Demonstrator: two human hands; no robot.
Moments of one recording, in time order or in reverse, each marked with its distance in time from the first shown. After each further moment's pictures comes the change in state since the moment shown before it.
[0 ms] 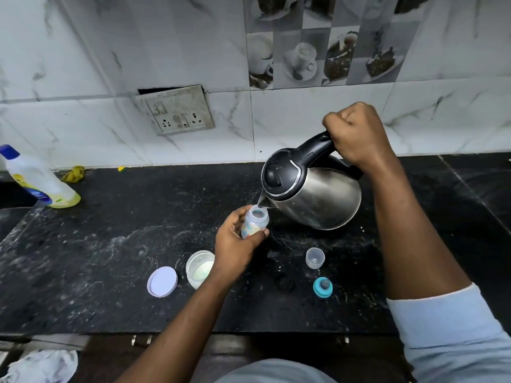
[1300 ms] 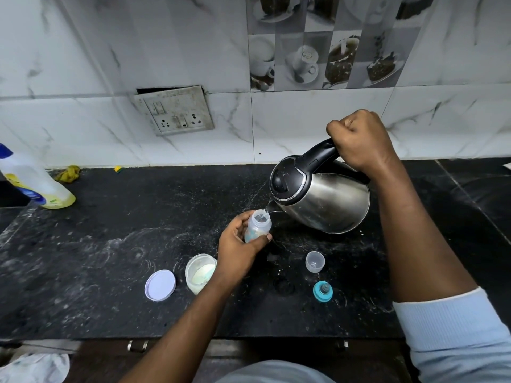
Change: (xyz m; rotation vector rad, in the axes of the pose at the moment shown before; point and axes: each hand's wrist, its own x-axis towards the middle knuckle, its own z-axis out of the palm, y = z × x) left_hand 0.007 -0.012 0.001 -0.073 -0.044 -0.023; right_hand 0.003 0.005 0.001 -0.154 -0.021 0.010
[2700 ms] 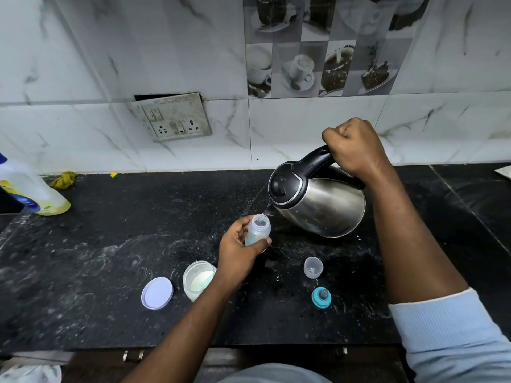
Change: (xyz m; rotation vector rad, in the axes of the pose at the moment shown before) left_hand 0.012 -0.008 0.002 0.018 -0.007 -0.015; right_hand 0.006 0.005 0.006 -0.009 -0.012 0.027
